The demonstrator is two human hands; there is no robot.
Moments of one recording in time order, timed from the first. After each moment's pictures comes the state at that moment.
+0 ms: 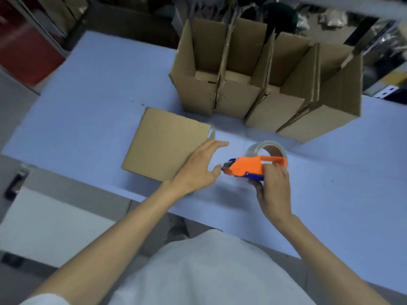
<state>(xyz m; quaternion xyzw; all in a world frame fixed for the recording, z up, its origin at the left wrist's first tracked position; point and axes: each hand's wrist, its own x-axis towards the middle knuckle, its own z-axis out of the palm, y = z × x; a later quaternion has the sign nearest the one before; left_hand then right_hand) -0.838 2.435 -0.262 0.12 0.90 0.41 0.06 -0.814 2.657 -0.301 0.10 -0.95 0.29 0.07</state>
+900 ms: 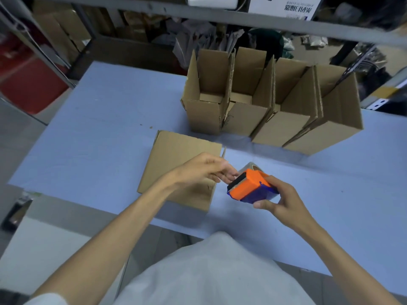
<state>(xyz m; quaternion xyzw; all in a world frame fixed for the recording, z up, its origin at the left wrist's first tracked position) -0.870 2.381 -0.214 0.08 0.71 0.60 0.36 -0.820 2.635 -0.253 0.08 -0.83 0.53 -0.14</state>
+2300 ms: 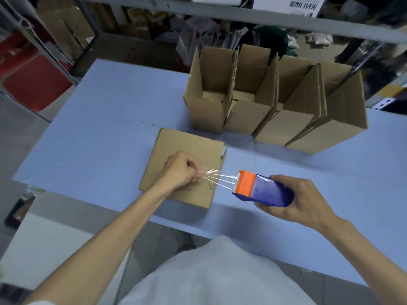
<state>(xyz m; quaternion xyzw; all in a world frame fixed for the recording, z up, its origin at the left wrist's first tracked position) -0.862 2.354 -0.235 -0.14 0.89 0.39 0.21 -0.829 2.657 -0.231 0.19 -0.94 0.29 -0.07</state>
